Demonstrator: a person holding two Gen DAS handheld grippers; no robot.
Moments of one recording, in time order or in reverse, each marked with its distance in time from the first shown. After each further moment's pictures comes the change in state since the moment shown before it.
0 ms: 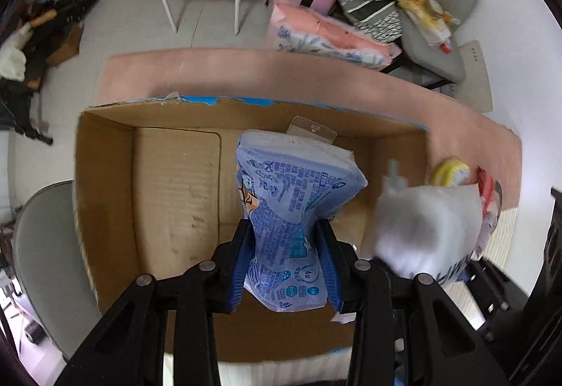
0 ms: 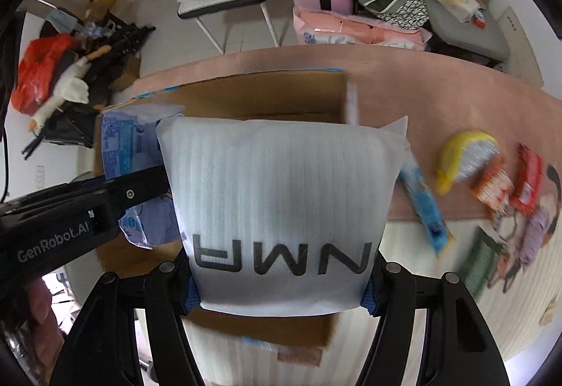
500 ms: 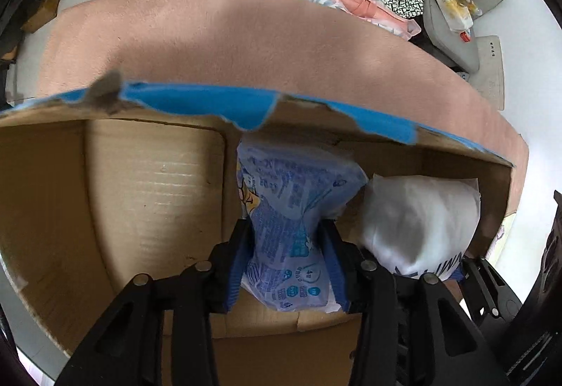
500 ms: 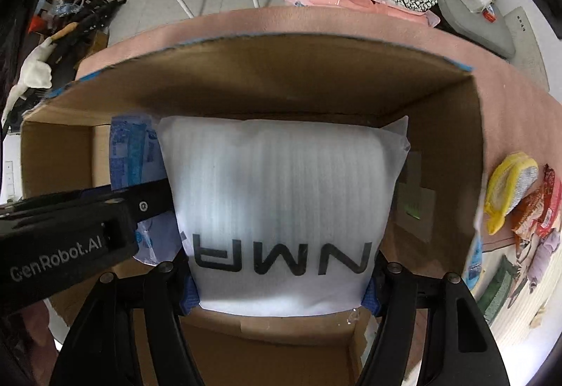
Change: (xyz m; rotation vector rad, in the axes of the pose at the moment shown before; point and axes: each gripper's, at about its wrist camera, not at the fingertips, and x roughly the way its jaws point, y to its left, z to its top) left arm 0.086 0.042 0.035 -0.049 0.163 -0.081; right arm 0.101 0.017 0.040 -0.003 0.089 -0.116
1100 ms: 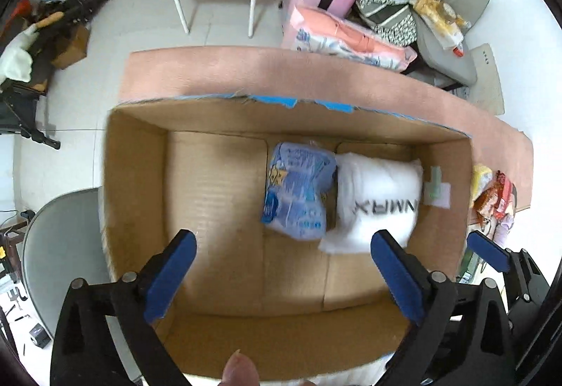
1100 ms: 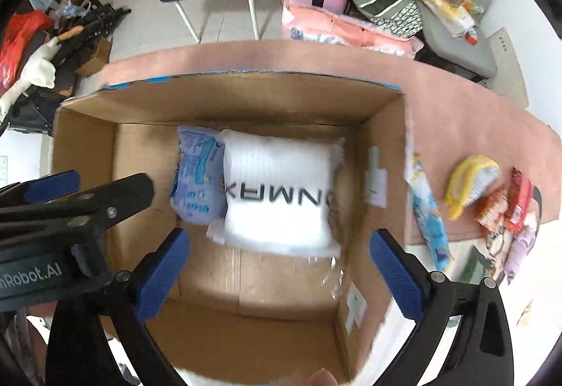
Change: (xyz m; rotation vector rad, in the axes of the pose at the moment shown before) left arm -0.093 0.006 -0.073 0.062 -0.222 0.107; right arm -0.082 0.003 -0.054 -0.047 -0.141 -0.038
